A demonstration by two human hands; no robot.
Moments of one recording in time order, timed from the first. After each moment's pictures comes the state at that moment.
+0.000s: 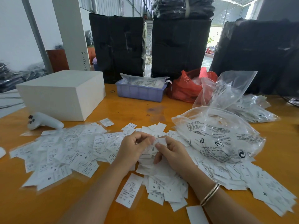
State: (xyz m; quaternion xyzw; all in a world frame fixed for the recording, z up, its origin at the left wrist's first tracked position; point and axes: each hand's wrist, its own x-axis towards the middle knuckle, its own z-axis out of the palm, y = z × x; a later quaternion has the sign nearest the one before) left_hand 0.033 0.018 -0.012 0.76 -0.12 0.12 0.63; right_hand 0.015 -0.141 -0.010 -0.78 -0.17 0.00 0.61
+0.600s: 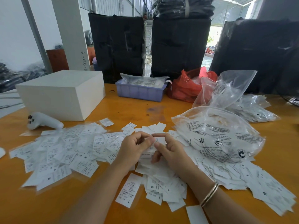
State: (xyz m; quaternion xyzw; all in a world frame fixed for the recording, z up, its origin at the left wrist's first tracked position) left_hand 0.033 0.017 -0.013 0.76 -0.12 0.10 0.62; right_hand 0.015 -0.136 -0.011 -0.75 -0.17 0.00 0.64
